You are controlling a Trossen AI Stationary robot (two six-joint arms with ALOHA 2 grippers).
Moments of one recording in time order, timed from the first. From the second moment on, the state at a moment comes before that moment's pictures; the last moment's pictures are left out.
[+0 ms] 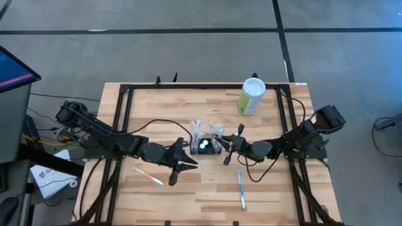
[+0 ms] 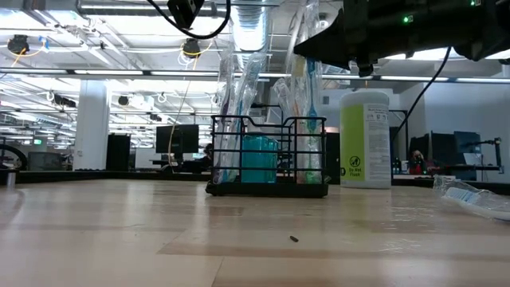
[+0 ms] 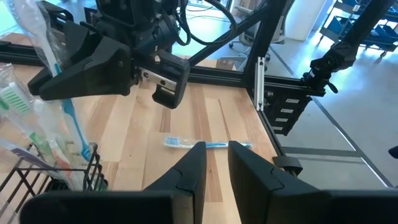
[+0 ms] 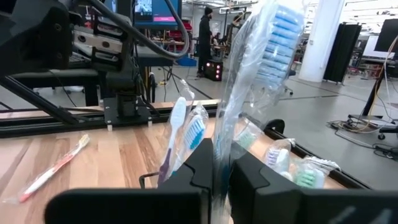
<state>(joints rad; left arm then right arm) -0.41 1.38 0.85 0.24 -0.27 -0.27 0.36 1.58 0.54 1.03 0.79 -0.05</state>
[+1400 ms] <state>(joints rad) -0.41 1.38 0.85 0.27 -0.27 -0.24 0.44 1.58 0.53 1.05 0.92 -0.05</state>
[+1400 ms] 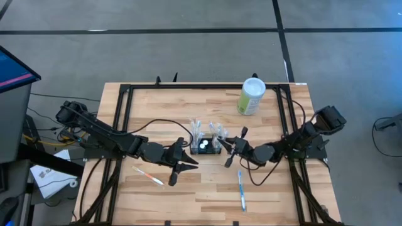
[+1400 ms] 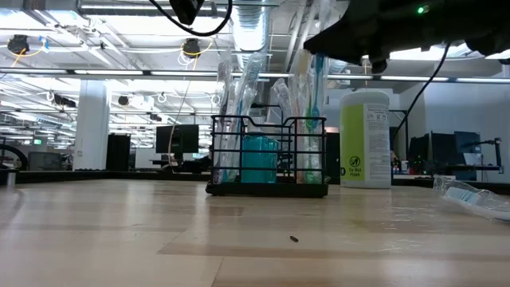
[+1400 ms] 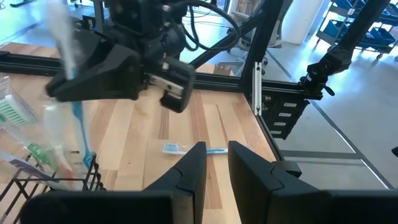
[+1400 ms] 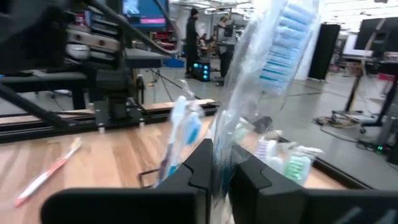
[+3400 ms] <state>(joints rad) -0.41 1.38 0.85 0.28 -0.31 -0.21 0.35 1.54 0.54 0.79 0.80 0.19</state>
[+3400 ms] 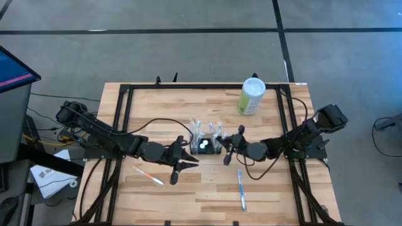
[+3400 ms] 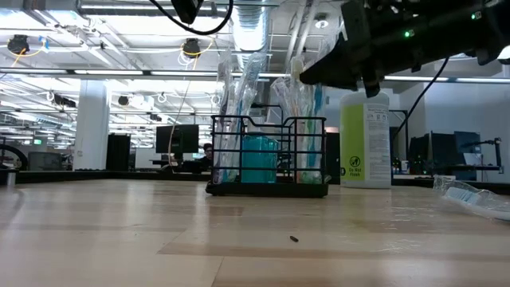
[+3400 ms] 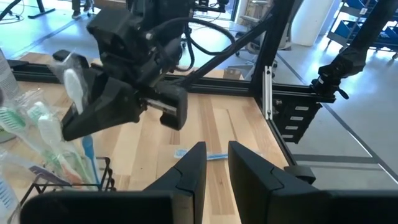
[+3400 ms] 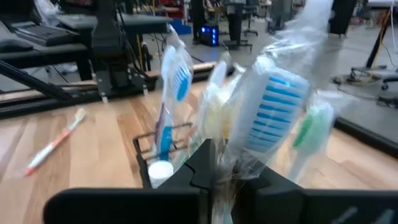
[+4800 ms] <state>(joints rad) -0.41 1.38 0.85 0.29 -0.31 -0.21 0.39 1.52 0.54 0.81 0.79 0.13</state>
